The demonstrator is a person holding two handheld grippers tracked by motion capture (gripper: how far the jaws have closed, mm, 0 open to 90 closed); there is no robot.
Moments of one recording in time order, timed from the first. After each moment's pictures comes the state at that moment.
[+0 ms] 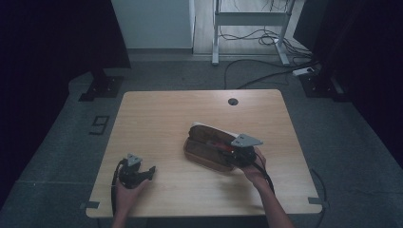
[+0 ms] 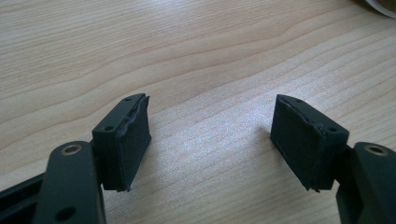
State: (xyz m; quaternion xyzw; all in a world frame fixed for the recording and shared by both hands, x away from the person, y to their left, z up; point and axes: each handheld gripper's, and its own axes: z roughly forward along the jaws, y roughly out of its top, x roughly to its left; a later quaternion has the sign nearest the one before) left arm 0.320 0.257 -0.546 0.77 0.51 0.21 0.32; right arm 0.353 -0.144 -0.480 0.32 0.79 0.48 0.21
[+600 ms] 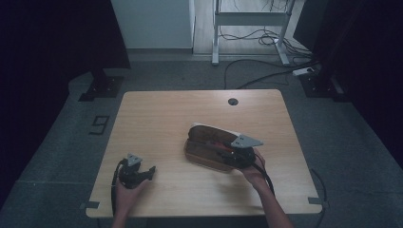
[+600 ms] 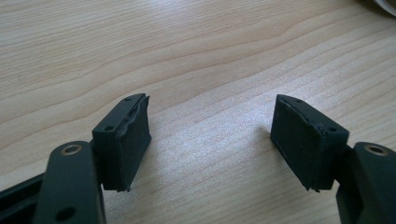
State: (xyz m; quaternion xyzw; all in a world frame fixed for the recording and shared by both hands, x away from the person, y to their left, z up) left arm 0.320 0.257 -0.546 0.77 0.51 0.21 0.32; right arm 0.349 -0.142 -0.478 0.32 0.78 0.49 0.20
